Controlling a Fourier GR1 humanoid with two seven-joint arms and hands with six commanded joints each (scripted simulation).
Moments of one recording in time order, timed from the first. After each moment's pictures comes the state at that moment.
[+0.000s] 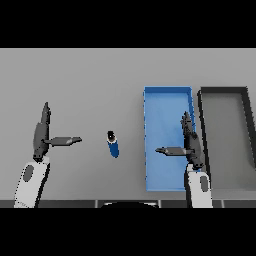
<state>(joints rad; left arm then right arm) -0.11 0.43 -0.16 -1.48 0.24 0.26 0.01 0.00 0.00 0.00 -1.57 0.00 0.00 0.00</state>
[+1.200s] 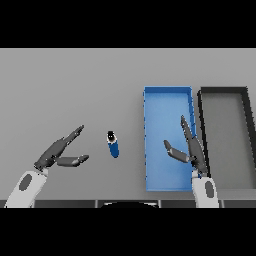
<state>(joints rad) -0.02 0.64 -0.38 -1.65 0.23 -0.20 -0.05 0.08 -0.13 0.09 -1.67 0.13 0.08 -0.09</state>
